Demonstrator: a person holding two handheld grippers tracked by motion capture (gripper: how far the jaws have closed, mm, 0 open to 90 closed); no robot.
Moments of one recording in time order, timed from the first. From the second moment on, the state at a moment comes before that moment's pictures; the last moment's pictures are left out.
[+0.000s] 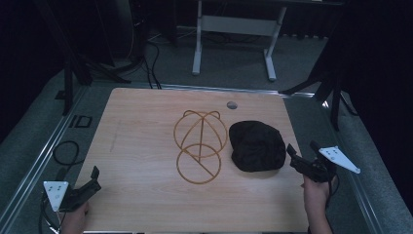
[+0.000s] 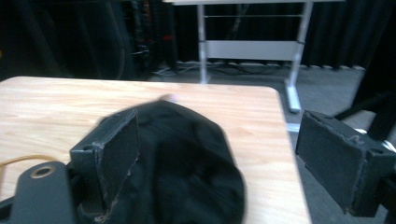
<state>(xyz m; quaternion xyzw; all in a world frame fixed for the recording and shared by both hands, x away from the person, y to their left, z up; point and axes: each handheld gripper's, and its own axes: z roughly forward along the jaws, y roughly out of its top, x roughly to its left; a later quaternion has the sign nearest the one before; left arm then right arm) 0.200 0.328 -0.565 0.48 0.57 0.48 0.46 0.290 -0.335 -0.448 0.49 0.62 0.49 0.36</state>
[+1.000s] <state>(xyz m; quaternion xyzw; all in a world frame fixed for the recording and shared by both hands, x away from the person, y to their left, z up) 0.201 0.328 -0.565 0.48 0.57 0.47 0.47 0.337 -0.263 -0.487 0.49 0.69 0.41 0.33</state>
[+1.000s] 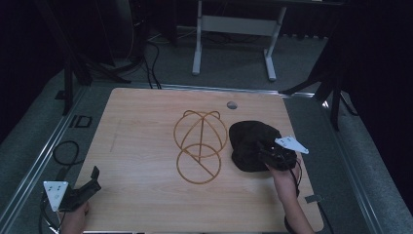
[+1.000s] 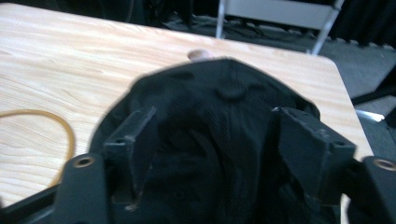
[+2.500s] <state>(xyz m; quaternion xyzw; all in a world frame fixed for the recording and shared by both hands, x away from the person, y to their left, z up) 0.201 0.328 -0.566 0.49 0.57 0.47 0.47 0.319 -0.269 -0.475 0.49 0.62 0.48 0.38</state>
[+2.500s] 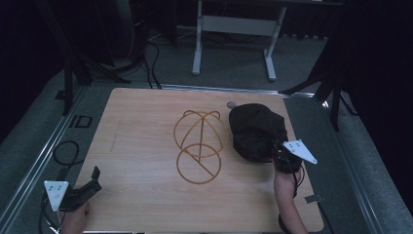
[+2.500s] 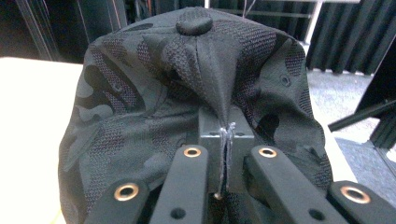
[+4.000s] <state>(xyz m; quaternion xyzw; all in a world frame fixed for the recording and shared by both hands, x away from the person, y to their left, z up) 0.202 0.328 -0.566 0.49 0.57 0.47 0.47 0.270 -0.265 -0.336 0.37 0.57 0.60 0.43</state>
